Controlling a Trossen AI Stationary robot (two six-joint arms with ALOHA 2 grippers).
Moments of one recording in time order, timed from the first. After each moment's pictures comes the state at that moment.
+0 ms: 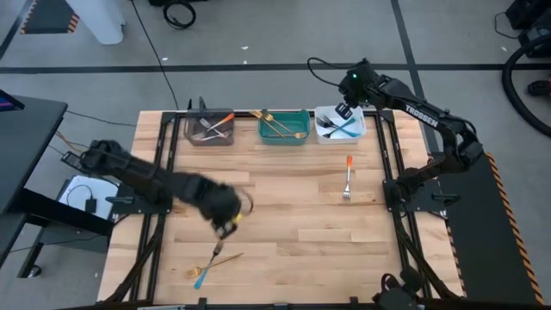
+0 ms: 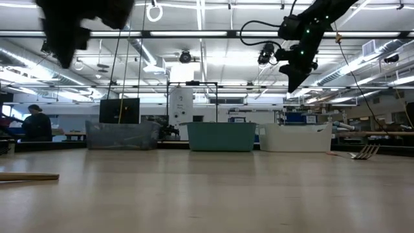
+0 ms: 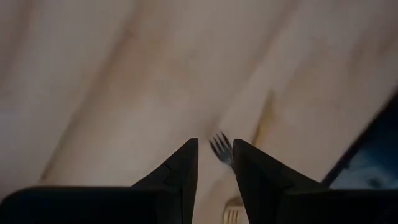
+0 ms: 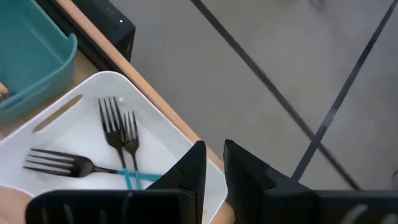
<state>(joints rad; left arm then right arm) -0.32 1.46 1.17 -1.04 0.07 -0.93 -0.89 1.38 1.21 -0.71 0.27 -0.26</state>
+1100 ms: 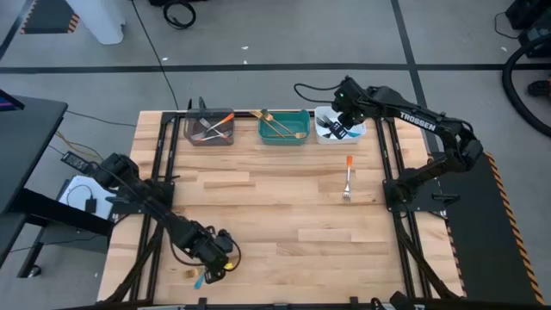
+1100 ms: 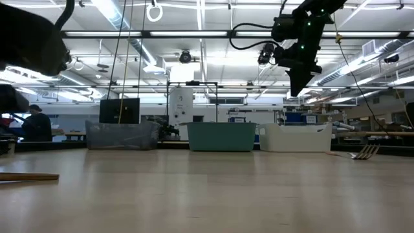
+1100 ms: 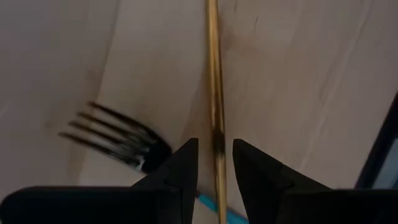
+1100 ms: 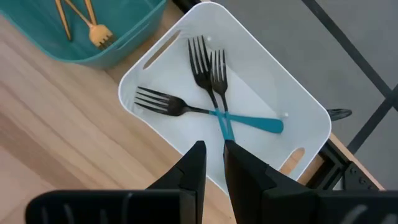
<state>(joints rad) -0.71 1.67 0.88 -0.41 0.02 -1.04 -0.71 1.39 1.21 -0.96 0.19 0.03</state>
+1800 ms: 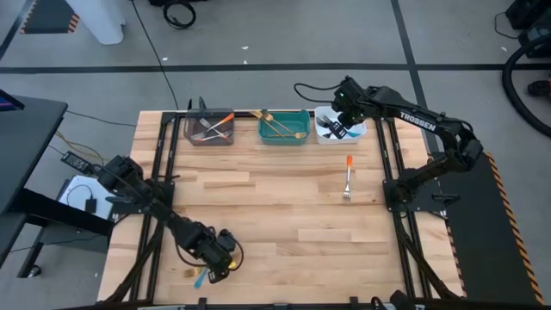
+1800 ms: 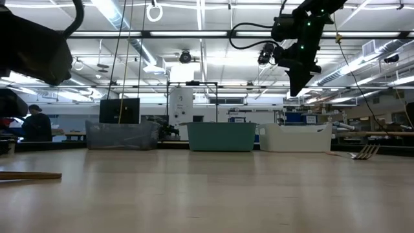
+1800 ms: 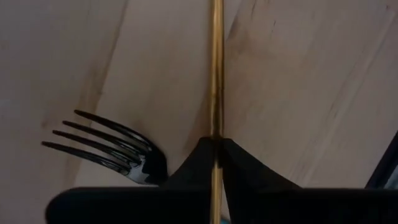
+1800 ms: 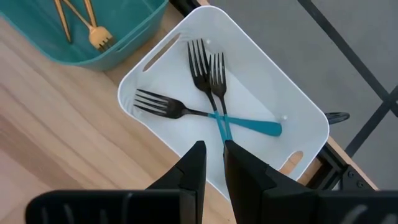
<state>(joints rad) -0.68 1.75 0.89 -0.44 0.04 -1.08 -0.71 1.39 1.21 -0.95 0.19 0.02</state>
